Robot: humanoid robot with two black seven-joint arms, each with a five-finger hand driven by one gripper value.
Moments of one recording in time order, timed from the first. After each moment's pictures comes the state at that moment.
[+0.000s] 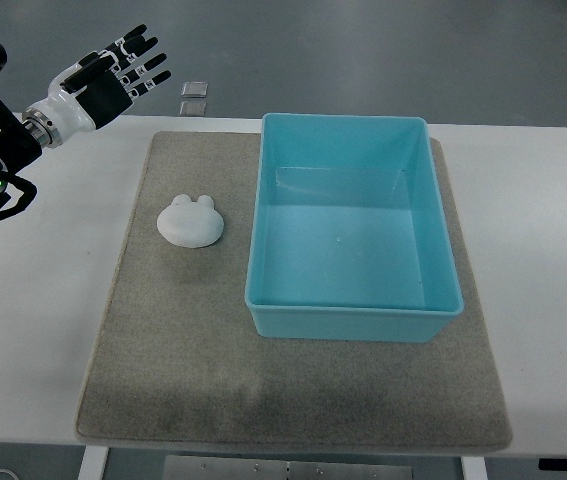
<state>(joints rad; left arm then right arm) -0.97 0.44 -0.49 -0.54 -0.38 -0.57 0.02 0.00 0.00 0.03 0.11 -0.11 0.19 0.03</state>
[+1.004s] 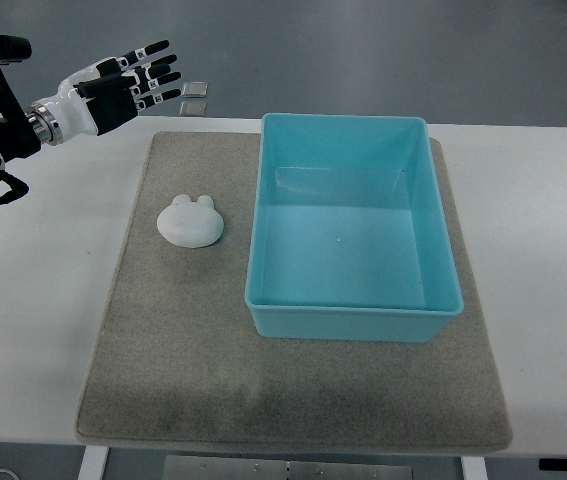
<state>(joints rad) -1.02 0.46 -0.42 -0.52 -0.06 -0.61 -0.01 0.00 0.00 0.03 0.11 -0.11 0.19 0.03</state>
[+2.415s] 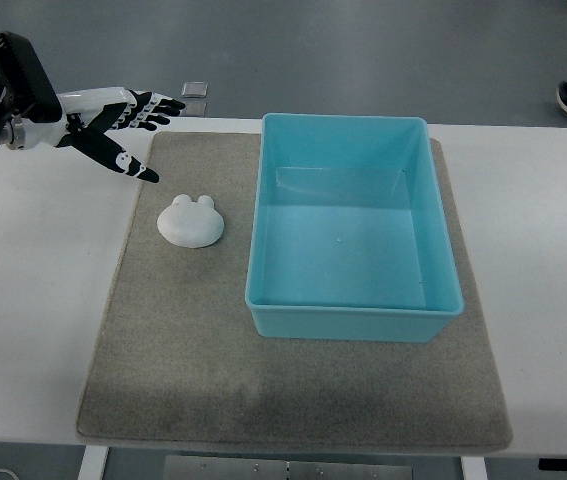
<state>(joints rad) -1.00 0.80 -0.42 -1.09 0.94 -0.45 -0.20 0.00 0.00 0.03 0.11 -0.11 0.19 0.03</state>
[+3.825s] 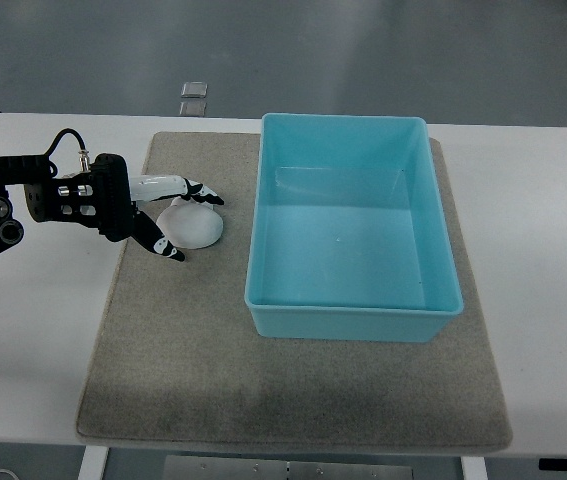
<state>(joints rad) -0.89 0.71 -0.37 -1.22 1.39 -0.29 -0.20 0.00 0.00 0.03 0.11 -0.11 0.19 0.03</state>
